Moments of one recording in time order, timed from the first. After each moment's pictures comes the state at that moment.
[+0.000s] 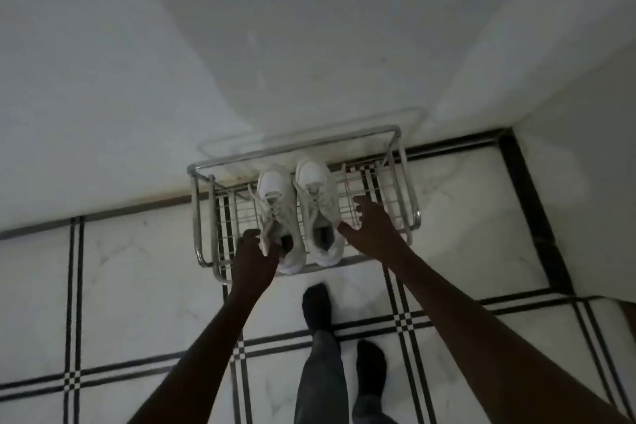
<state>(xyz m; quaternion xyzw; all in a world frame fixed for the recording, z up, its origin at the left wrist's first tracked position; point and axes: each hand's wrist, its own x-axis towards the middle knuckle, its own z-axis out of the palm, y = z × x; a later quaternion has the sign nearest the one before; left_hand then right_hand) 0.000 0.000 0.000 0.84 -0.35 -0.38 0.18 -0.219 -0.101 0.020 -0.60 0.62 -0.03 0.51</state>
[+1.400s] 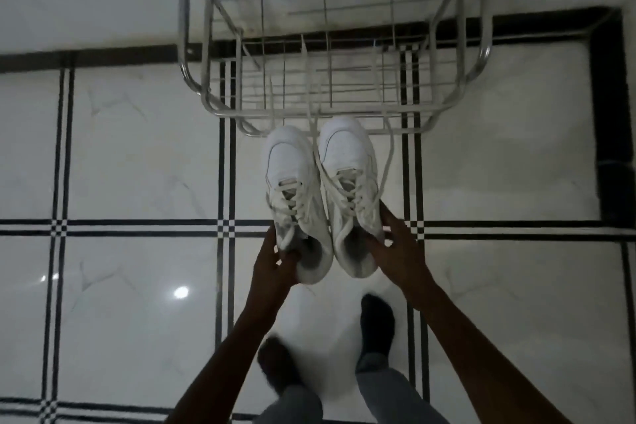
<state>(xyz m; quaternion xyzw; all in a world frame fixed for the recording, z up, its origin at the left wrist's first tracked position) -0.112 0.301 -0.115 0.75 -0.15 -0.53 0.36 -0.306 0.182 -0.119 -0.50 0.60 -0.08 0.62</state>
